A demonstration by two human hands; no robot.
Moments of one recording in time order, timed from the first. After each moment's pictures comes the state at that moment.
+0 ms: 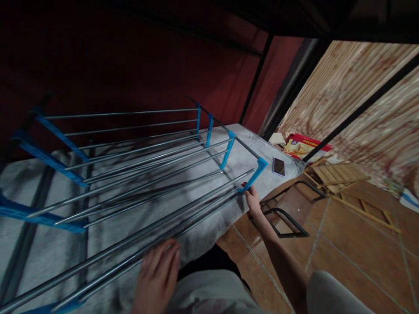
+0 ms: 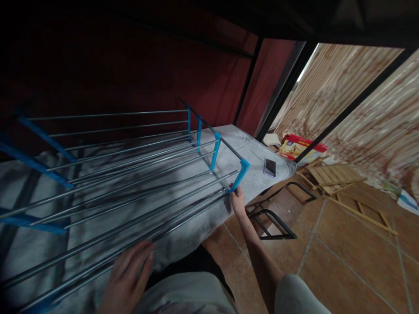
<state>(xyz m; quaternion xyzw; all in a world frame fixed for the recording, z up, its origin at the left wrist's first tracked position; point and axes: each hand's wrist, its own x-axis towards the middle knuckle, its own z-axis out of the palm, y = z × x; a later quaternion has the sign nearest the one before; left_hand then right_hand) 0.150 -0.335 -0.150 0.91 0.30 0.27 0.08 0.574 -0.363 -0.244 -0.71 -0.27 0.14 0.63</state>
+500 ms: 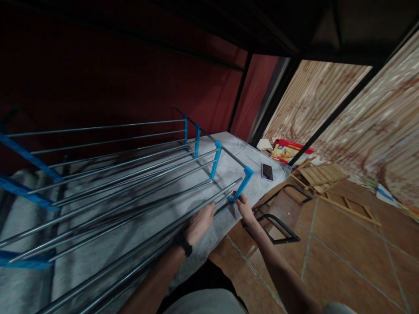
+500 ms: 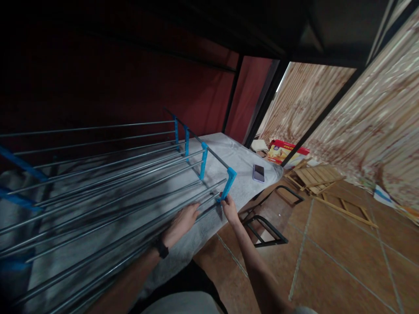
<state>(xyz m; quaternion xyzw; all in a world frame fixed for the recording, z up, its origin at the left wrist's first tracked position) 0.372 -0.259 -0.153 0.92 0.28 0.00 0.28 0.580 -0.362 -0.240 -0.70 -0.31 0.15 0.62</state>
